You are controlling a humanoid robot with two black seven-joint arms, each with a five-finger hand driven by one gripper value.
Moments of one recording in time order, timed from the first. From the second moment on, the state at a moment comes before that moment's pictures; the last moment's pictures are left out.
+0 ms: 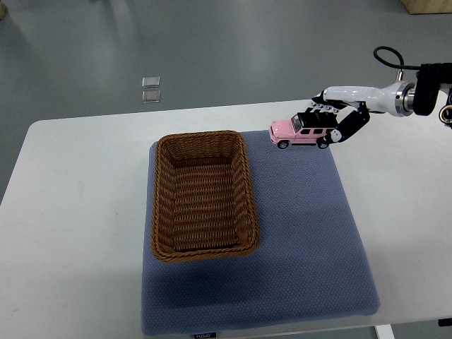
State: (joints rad) left arm -0.03 0.00 -0.08 -0.26 0.12 -0.05 -0.04; right arm 1.13 -0.67 0.26 1.13 -1.12 0.38 0.12
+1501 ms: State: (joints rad) left arm -0.03 0.00 -0.08 -0.26 0.12 -0.05 -0.04; right arm 1.04 -0.22 0.54 0.81 -0.92 0.24 0.12
